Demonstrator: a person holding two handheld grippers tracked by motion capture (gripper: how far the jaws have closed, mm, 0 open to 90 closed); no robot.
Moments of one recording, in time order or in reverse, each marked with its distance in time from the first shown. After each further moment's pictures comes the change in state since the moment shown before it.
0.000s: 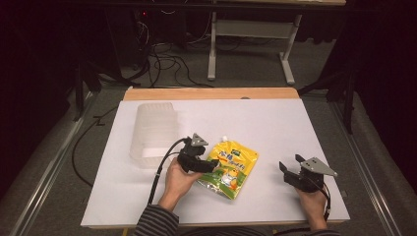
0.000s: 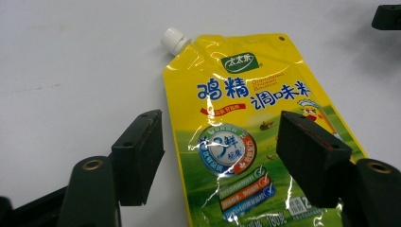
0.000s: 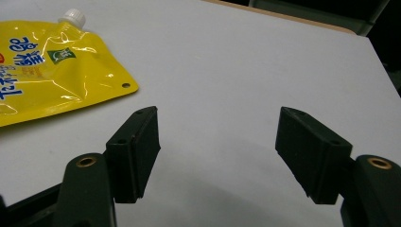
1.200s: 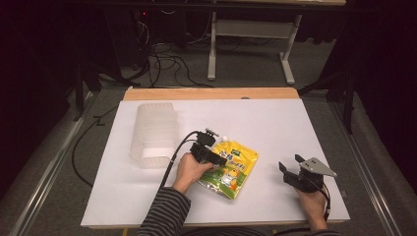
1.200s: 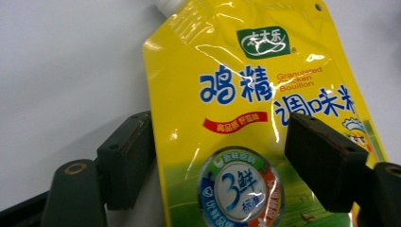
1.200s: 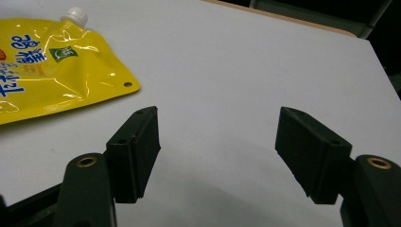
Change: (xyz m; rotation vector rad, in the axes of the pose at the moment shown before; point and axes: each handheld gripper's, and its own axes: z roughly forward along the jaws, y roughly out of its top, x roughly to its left) left arm 0.018 0.020 0.061 0.236 -0.102 -0.138; right arm 0.002 0.000 0.000 0.000 0.001 -0.013
